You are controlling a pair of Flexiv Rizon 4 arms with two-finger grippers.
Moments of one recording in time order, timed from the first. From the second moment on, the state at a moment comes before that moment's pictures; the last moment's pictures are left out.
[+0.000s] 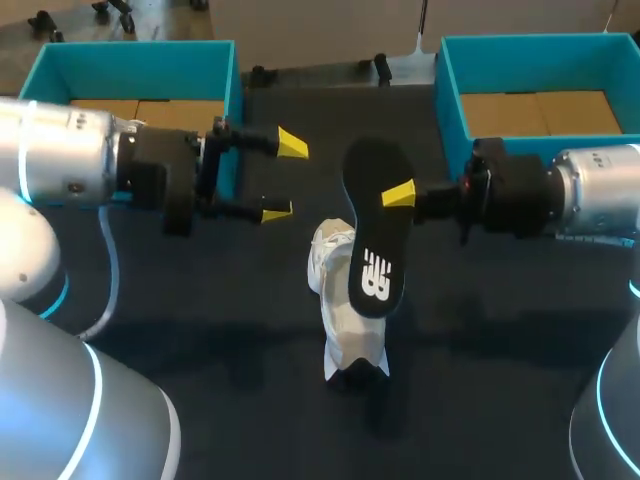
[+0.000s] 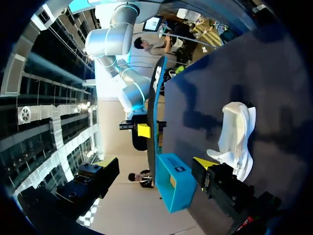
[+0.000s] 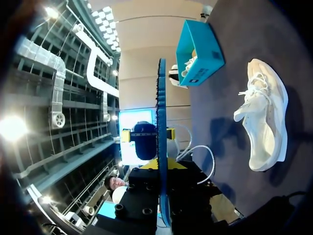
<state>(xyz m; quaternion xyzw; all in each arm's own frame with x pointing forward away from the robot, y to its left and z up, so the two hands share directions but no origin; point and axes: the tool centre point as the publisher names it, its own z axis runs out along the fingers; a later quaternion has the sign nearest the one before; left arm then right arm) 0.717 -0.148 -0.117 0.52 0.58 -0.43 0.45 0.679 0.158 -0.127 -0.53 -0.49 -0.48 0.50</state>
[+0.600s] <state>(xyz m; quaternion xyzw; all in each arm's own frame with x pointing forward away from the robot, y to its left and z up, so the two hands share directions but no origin) 0.717 -0.181 -0.135 0.47 0.55 -0.46 0.51 0.663 0.180 -0.122 -0.53 -0.48 -0.49 0.50</state>
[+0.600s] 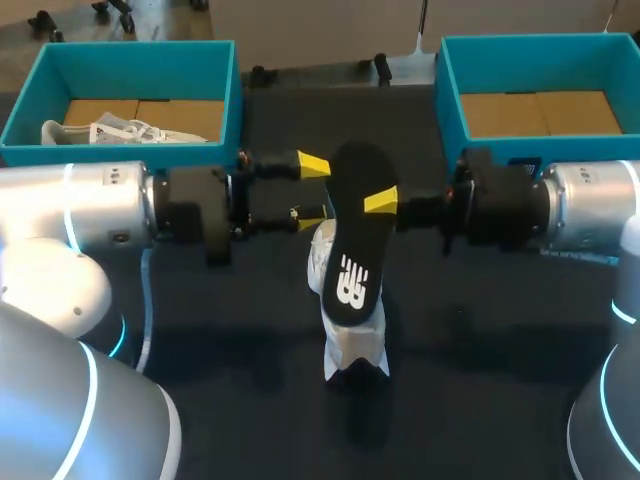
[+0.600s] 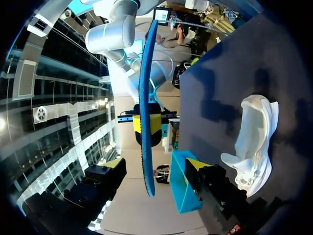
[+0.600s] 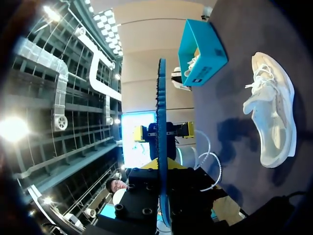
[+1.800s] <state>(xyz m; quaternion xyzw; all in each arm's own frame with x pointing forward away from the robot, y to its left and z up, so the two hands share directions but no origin) 0.715 -0.220 -0.141 0.46 0.55 -0.47 0.51 0.665 0.197 -0.129 -0.52 -0.48 -0.49 0.50</state>
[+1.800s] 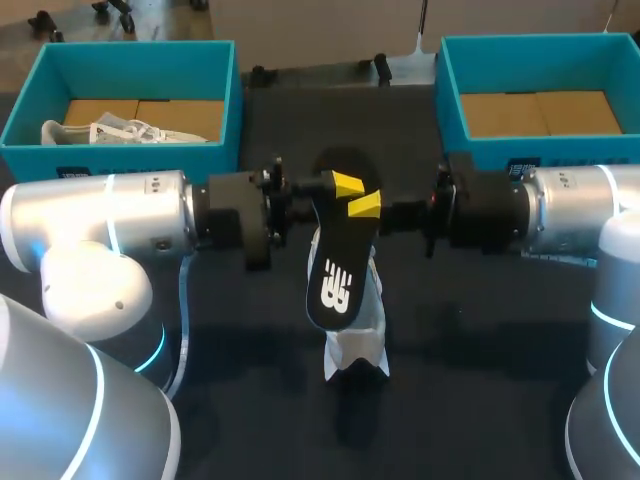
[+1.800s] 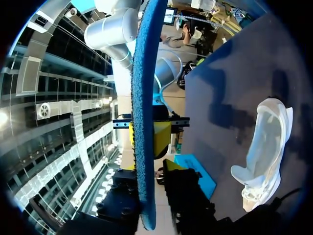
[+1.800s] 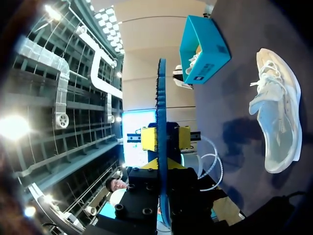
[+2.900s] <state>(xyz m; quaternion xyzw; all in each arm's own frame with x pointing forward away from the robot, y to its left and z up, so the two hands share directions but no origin) 0.670 -0.207 -0.158 0.36 0.63 -0.60 0.34 0.643 0.133 -0.123 -0.48 -0.61 -0.56 0.29</state>
